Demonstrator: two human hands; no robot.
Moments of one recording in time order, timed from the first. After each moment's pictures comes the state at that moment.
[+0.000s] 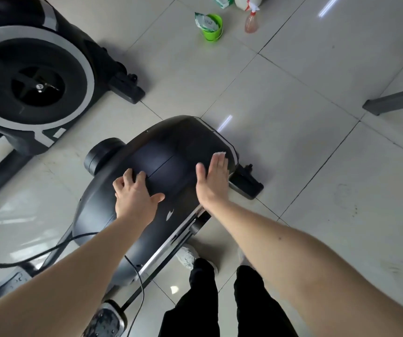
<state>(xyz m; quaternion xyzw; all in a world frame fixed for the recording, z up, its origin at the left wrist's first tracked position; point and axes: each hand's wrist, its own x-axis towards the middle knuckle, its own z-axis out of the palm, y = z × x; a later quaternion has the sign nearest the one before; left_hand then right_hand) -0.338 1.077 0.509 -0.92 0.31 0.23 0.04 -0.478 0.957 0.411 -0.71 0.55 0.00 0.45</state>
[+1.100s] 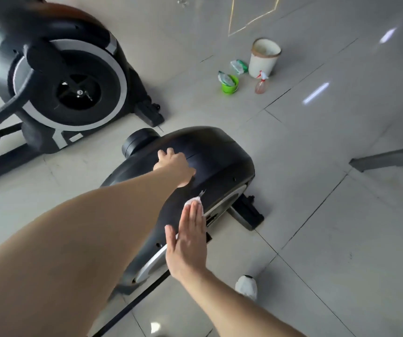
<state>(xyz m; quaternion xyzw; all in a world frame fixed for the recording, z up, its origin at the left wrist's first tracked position) -0.322 1.090 0.518 -0.89 0.37 0.25 0.05 -0.482 1.207 0.421 -0.86 0.42 -0.09 0.27</state>
